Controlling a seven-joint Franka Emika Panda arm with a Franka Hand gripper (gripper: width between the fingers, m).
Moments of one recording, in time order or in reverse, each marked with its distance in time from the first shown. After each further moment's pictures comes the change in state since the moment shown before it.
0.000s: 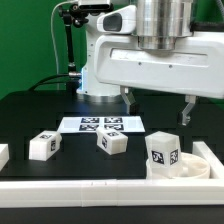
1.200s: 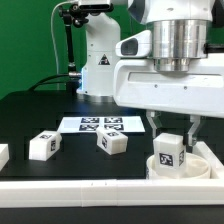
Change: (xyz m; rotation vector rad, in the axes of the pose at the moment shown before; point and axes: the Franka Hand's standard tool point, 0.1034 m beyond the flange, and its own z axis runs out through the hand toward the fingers) arm 0.001 -0.025 0.030 0.082 0.099 0.196
